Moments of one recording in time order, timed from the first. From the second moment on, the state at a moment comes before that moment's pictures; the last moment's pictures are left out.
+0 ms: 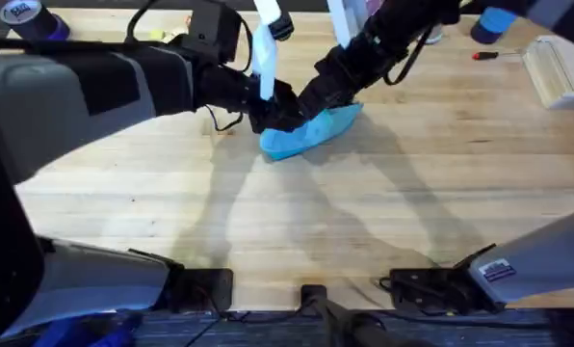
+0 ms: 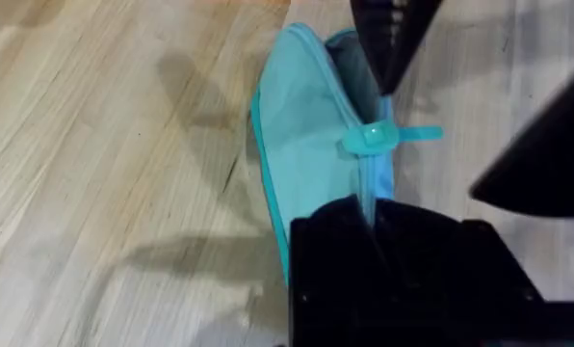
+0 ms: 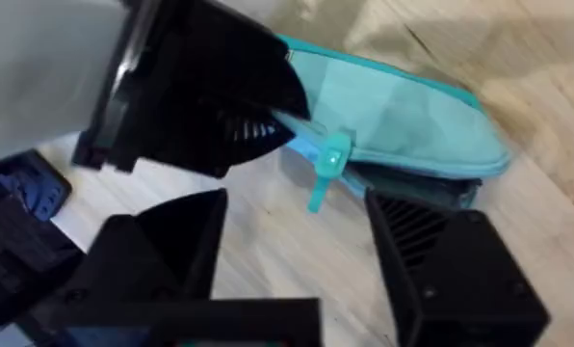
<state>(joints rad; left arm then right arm) -0.28 1.60 0.93 -0.30 0.79 0.71 0.46 1.76 1.61 -1.18 -0.31 -0.21</state>
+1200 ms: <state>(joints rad) -0.28 1.60 0.93 -0.30 0.78 0.71 0.46 1.86 1.61 -1.11 -0.26 -0.11</state>
